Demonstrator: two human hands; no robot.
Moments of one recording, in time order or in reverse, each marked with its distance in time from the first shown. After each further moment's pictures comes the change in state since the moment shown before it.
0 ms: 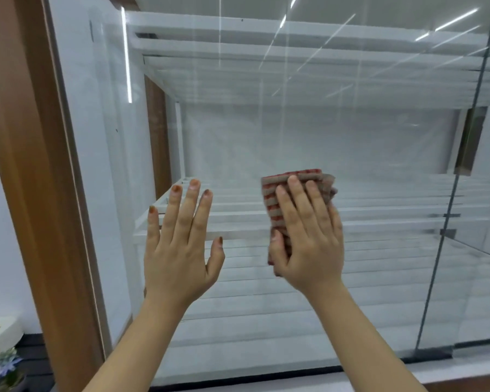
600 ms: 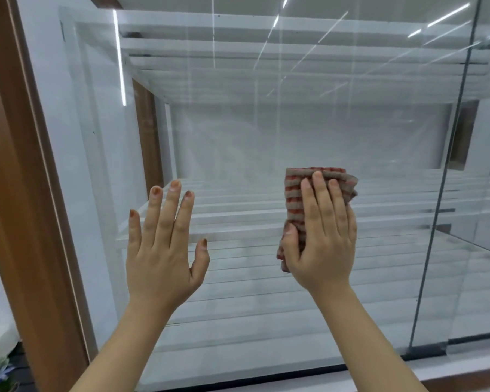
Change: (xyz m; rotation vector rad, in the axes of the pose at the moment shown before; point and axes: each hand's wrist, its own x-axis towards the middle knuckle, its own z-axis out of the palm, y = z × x) left_hand -0.001 0.001 0.004 -0.003 0.038 0.002; right_hand -0.007 0.024 -0.004 -0.031 0.043 0.180
